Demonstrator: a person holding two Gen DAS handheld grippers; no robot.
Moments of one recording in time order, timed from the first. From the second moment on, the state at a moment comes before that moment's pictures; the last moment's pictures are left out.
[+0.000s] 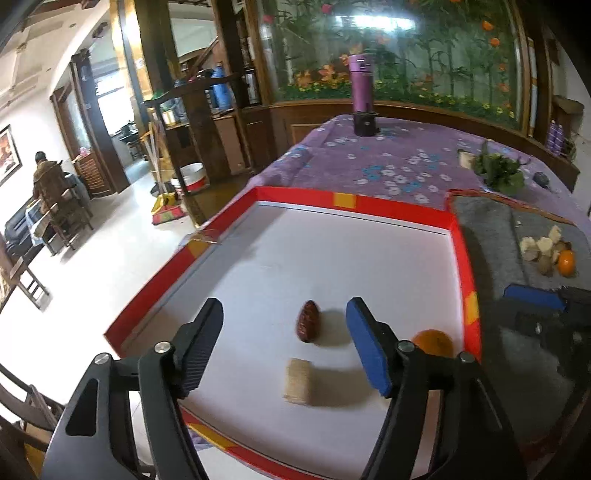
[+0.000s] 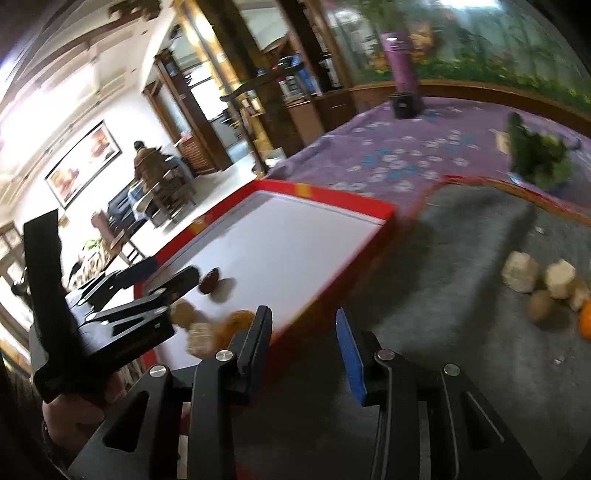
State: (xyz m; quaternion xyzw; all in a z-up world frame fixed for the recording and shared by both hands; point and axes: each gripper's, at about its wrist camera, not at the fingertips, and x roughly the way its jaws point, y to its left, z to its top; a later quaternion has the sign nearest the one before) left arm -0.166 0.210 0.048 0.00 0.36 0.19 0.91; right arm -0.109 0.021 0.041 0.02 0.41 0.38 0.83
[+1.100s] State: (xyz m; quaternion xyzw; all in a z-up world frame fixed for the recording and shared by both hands) left arm -0.084 0.029 0.044 0.06 0.43 -0.06 0.90; right arm -0.018 -0.148 0.014 0.08 0.45 0.22 0.86
